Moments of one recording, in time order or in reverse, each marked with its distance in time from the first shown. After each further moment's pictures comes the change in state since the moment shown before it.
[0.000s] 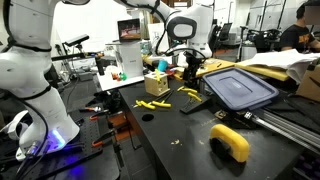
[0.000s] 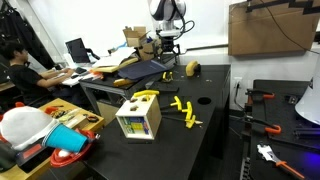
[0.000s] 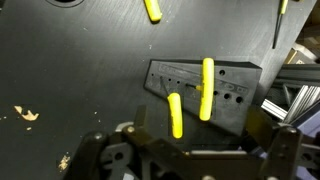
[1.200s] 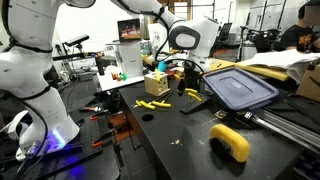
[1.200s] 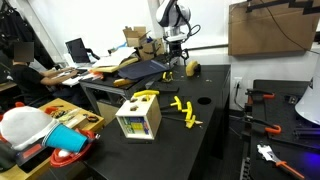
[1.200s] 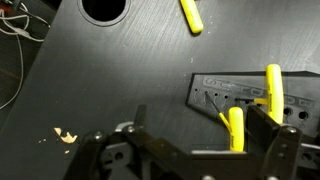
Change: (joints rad) arm -0.050 0.051 -0.008 -0.012 0.000 -0.109 -0.001
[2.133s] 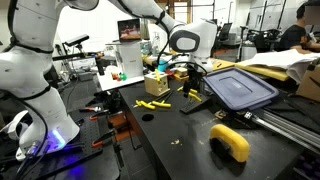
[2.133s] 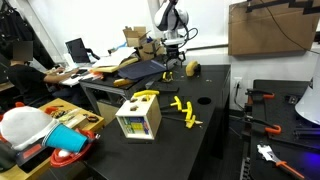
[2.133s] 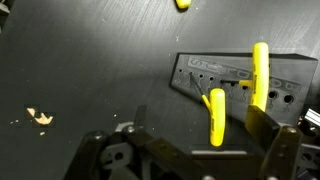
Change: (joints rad) arm 0.017 0.036 0.005 0.019 -0.017 0.118 -0.006
